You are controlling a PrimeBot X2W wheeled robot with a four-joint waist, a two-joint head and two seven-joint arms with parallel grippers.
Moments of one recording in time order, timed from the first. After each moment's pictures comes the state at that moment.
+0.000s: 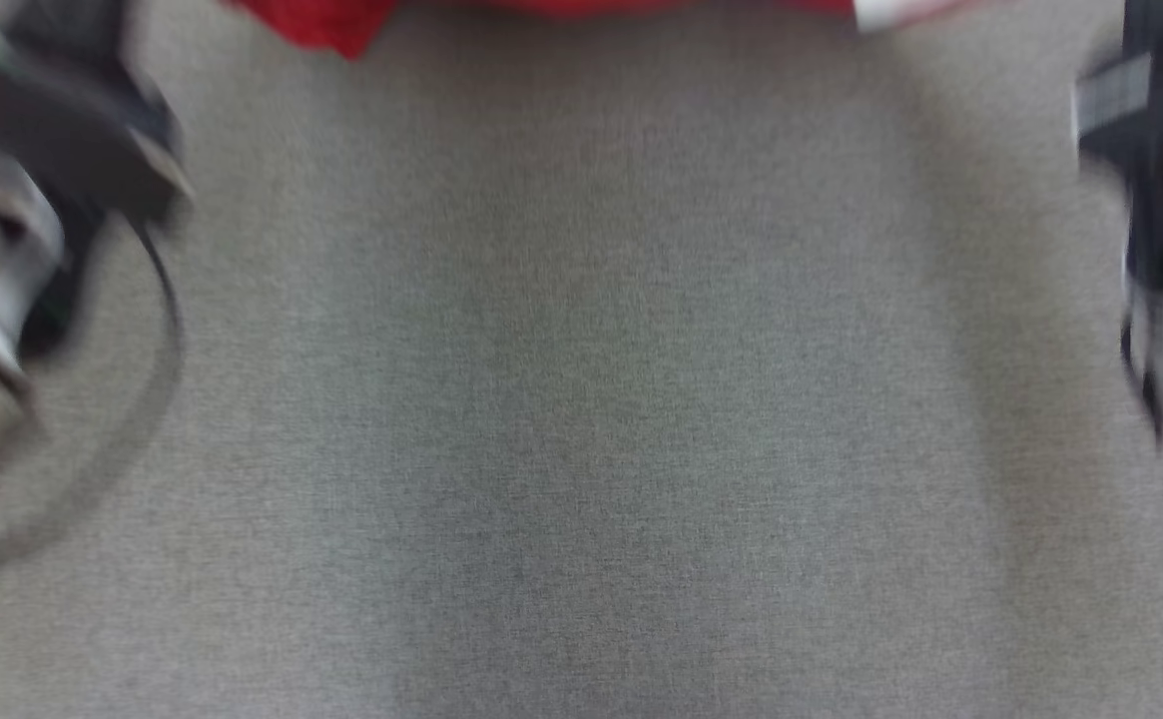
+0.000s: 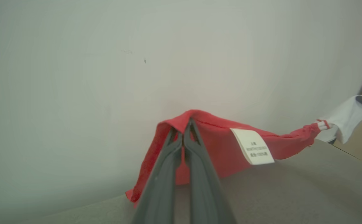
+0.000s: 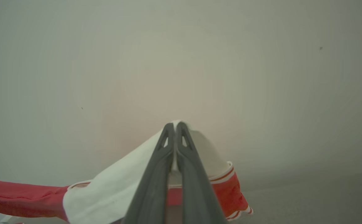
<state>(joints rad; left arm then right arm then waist) -1.25 0.68 -0.89 0.39 -1.11 -0.07 -0.26 -1.02 -0.44 0.32 0.51 0.85 0.13 -0.19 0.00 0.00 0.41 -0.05</state>
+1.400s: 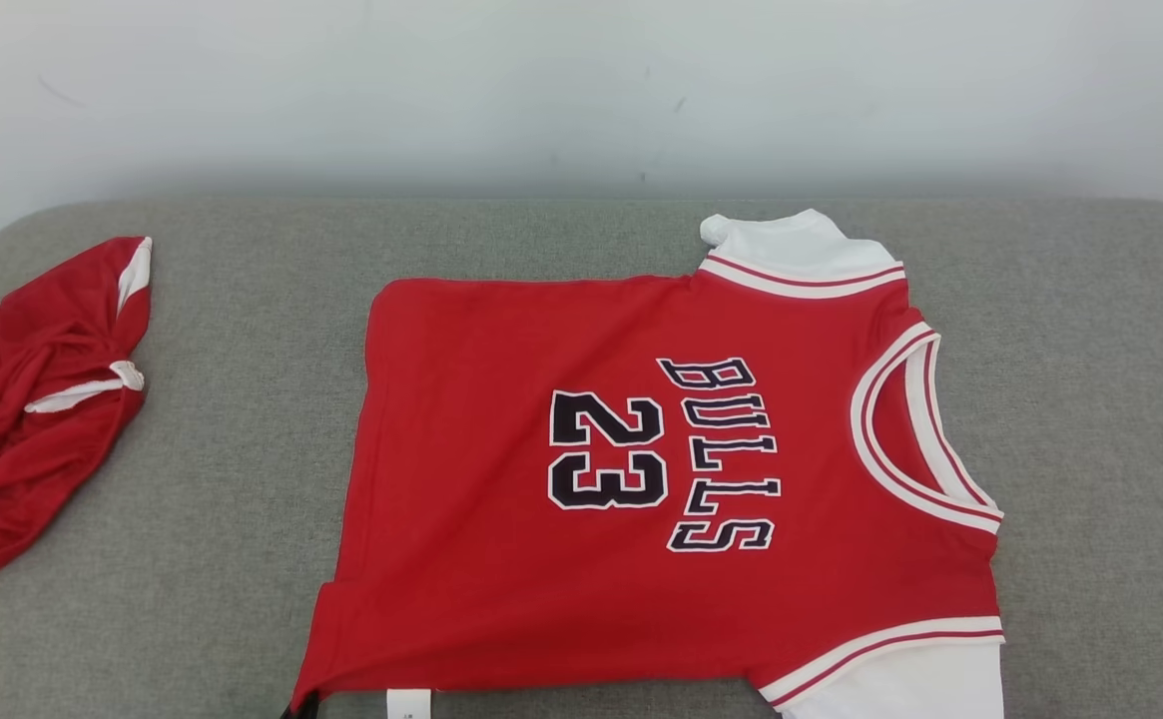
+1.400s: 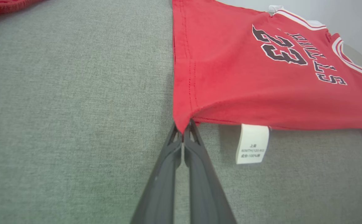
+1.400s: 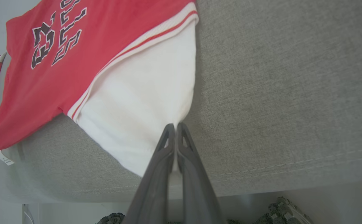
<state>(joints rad) 0.00 0.46 -0.51 0.26 -0.75 0.03 -0.26 0.39 -0.13 -0.14 -0.10 0.68 0.13 0.46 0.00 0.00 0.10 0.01</state>
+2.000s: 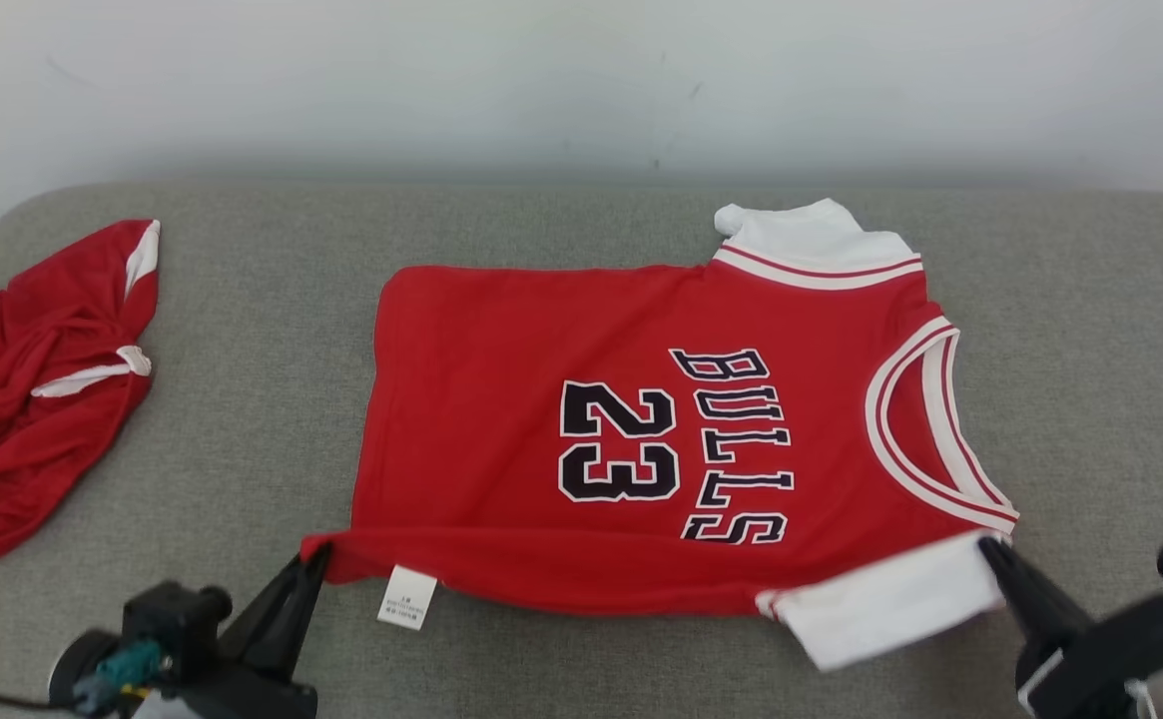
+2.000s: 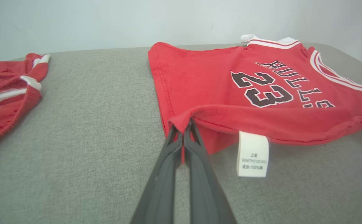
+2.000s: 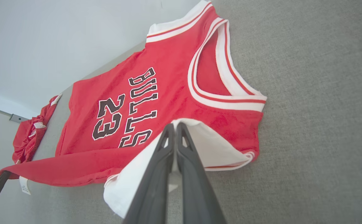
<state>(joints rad) -0.21 0.54 -0.54 0.20 -0.66 -0.03 -0.17 0.10 -0.13 -0.19 -0.17 0.68 0.13 0.55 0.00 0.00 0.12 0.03</state>
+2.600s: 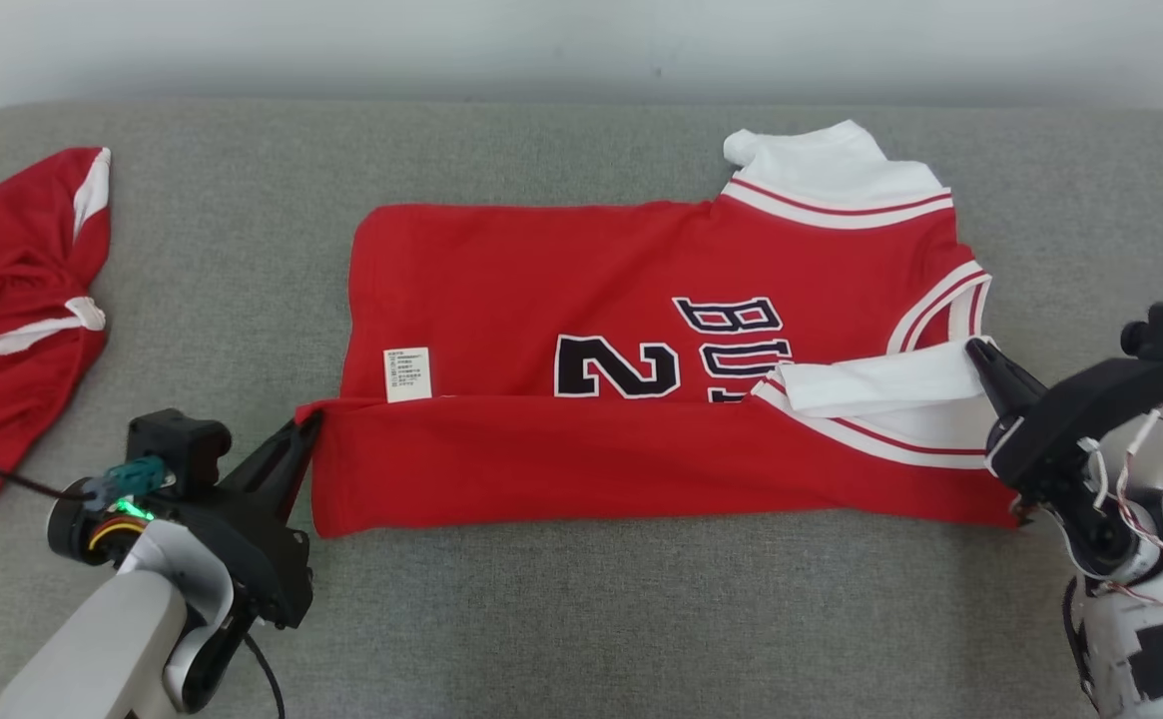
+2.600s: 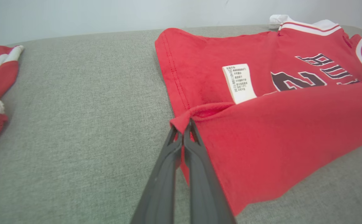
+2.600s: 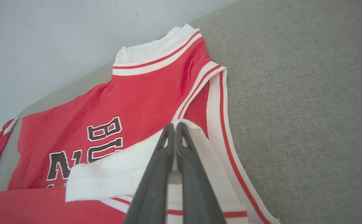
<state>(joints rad) -0.58 0.49 -0.64 0.51 -0.74 -0.13 -0.09 -0.46 -0.22 -0.13 0.36 0.60 0.13 0.48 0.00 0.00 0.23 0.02</state>
